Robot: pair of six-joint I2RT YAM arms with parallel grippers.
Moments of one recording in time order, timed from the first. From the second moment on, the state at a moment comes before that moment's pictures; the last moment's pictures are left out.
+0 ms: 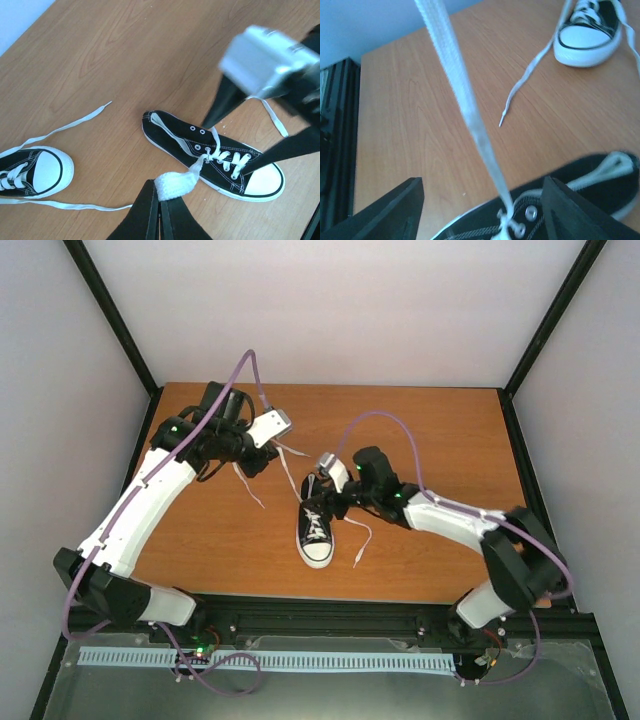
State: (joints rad) left arm -0.45 1.39 1.54 -1.05 0.27 0.43; right arm 0.70 1.45 0.84 0.06 -0.52 -0.03
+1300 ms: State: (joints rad) left arm -0.79 1.38 1.04 -1.12 0.46 0.71; right arm 0.64 1.77 0.88 0.34 -0.64 -0.04
